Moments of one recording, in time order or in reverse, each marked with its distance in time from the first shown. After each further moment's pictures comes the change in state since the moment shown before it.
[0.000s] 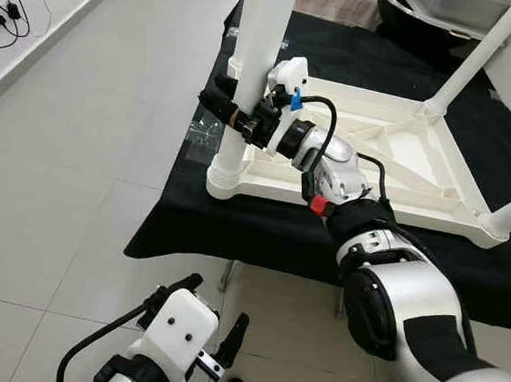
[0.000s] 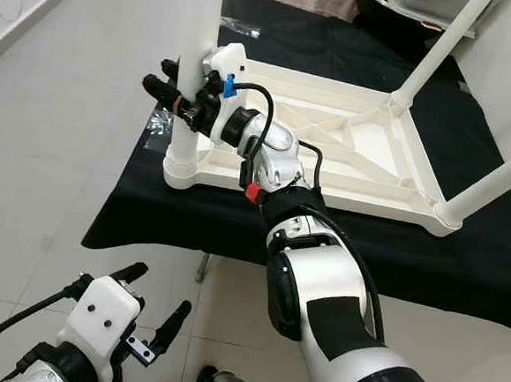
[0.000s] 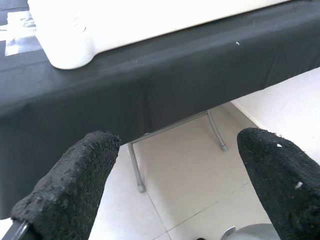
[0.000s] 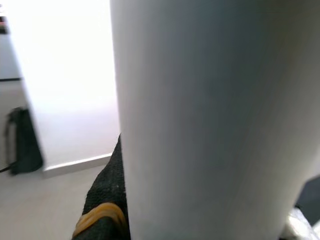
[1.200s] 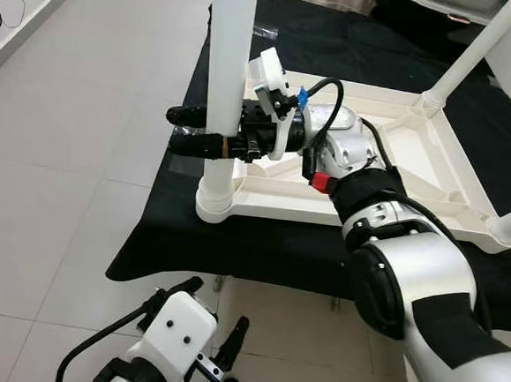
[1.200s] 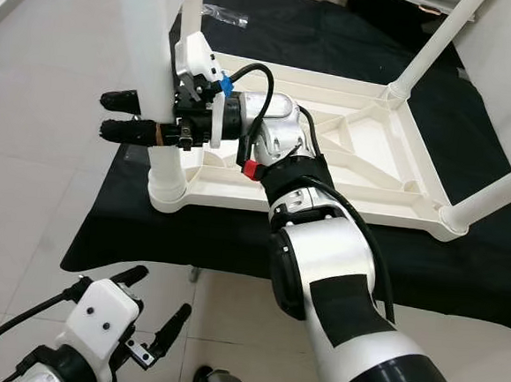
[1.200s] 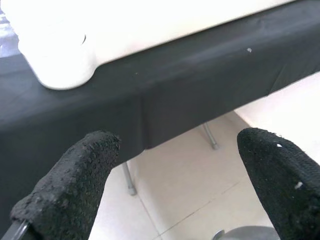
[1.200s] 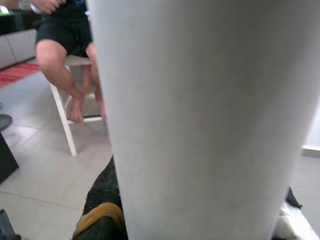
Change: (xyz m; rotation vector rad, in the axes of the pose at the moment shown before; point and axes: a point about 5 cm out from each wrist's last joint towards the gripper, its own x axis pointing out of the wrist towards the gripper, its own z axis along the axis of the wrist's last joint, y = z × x) left arm -0.008 -0.003 0.000 -0.022 0.003 -0.013; right arm 0.012 0.041 0.035 -0.030 0.062 0.829
